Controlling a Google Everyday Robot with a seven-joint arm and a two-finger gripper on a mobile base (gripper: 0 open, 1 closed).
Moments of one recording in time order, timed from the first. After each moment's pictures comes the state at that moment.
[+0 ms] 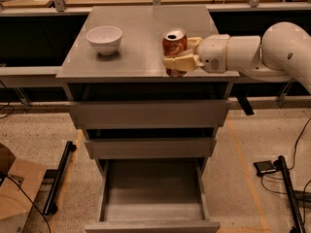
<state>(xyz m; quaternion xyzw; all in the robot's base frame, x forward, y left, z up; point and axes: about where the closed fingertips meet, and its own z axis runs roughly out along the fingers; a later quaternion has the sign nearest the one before) 0.647 -0.054 0.927 -0.46 0.63 0.29 0.55</state>
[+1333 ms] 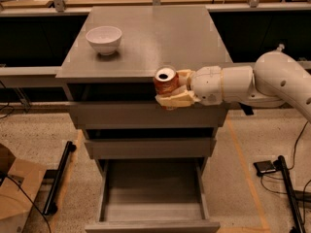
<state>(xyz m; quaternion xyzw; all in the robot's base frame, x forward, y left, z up) 0.572 -0.030 0.865 -0.55 0.58 0.32 0.51</state>
